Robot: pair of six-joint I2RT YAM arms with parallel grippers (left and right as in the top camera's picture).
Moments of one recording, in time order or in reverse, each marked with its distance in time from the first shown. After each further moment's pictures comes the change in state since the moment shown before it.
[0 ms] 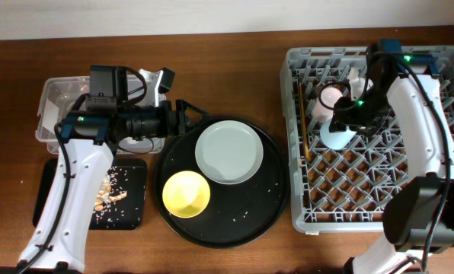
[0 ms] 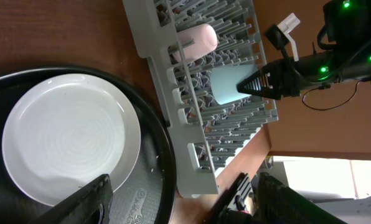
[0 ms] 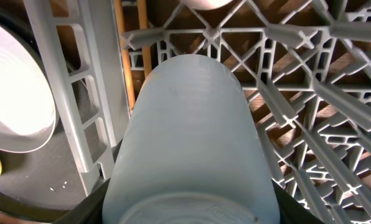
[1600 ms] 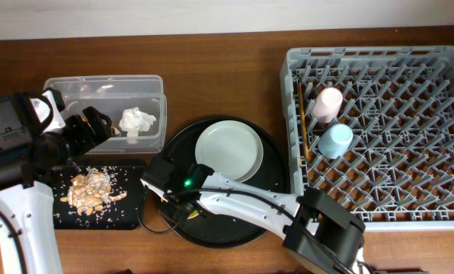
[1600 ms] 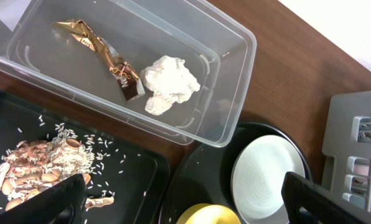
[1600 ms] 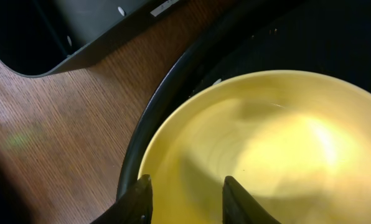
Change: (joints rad) left arm 0.418 -0.212 0.000 -0.216 -0.572 0.004; right arm 1.149 0.180 -0.215 0.697 0.010 0.126
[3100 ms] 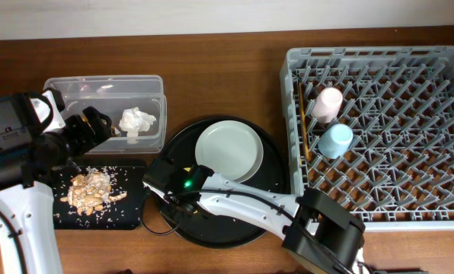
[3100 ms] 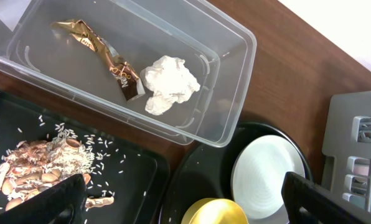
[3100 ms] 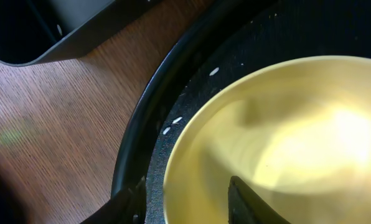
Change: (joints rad) left arm 0.000 0.000 0.000 0.000 0.000 0.000; right arm 0.004 0.000 -0.009 -0.012 0.016 0.013
